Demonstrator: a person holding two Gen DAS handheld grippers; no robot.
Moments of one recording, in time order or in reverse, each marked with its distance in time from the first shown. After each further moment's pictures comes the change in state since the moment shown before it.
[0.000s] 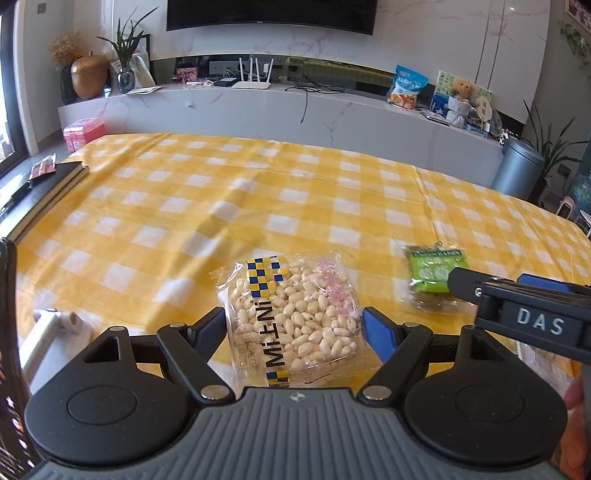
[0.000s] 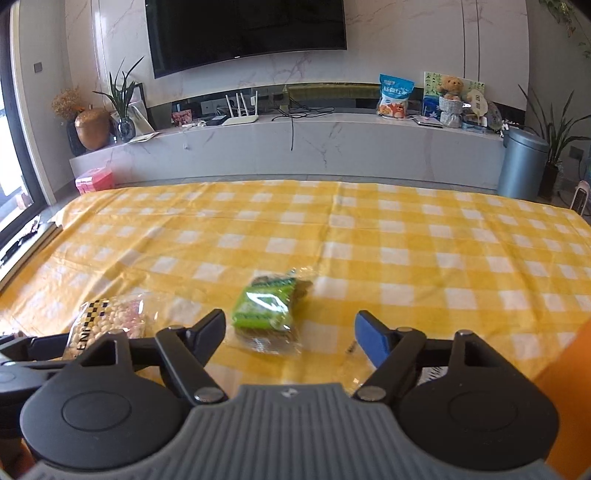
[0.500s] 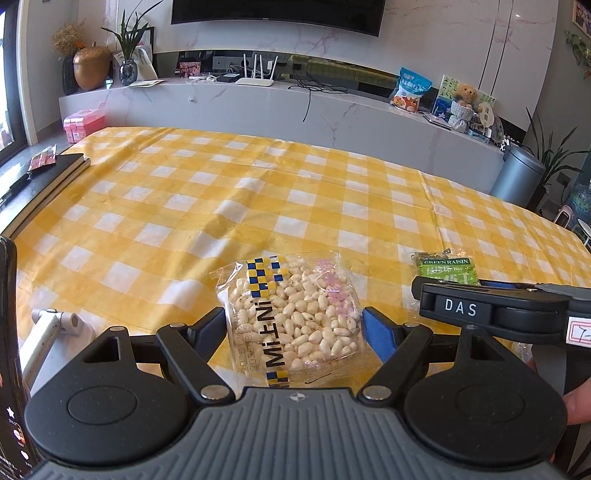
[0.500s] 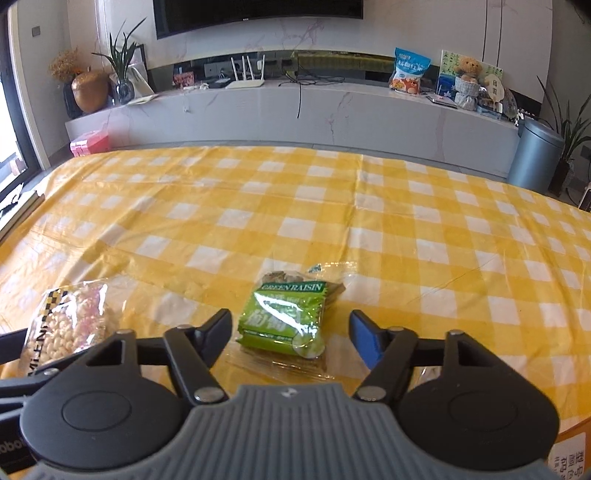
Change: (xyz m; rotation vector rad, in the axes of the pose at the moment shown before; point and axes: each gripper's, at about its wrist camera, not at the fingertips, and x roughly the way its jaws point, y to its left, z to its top) left arm 0.007 0.011 0.004 -0.027 0.010 -0.025; right arm 0.057 0.021 0.011 -0.057 0.118 -0.024
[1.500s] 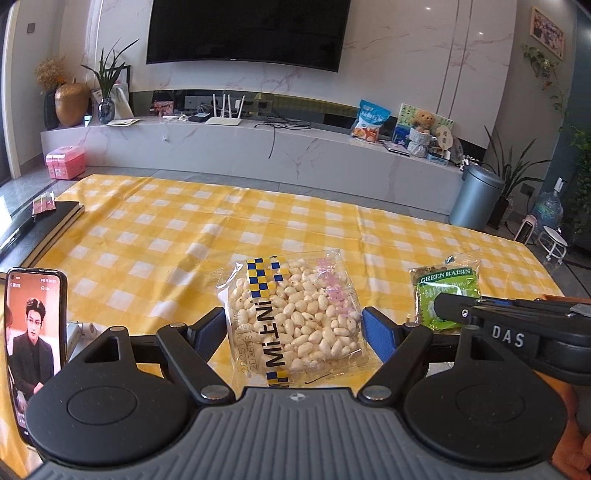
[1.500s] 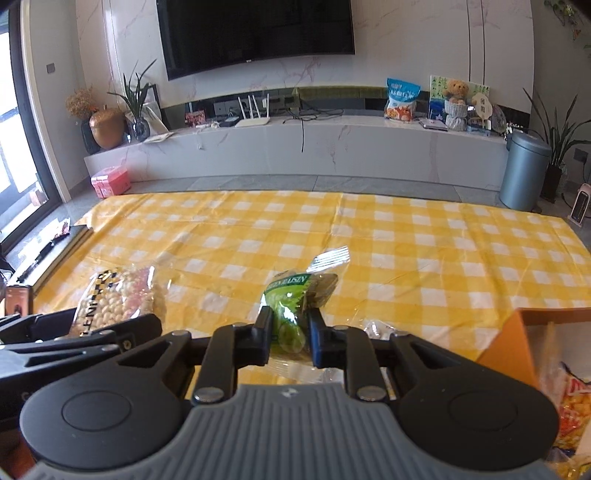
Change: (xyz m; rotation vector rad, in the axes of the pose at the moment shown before) left arm -0.091 -0.035 -0.001 0.054 -0.106 -0.087; right arm -0.142 -0.030 -0.021 0.039 -0.114 0.057
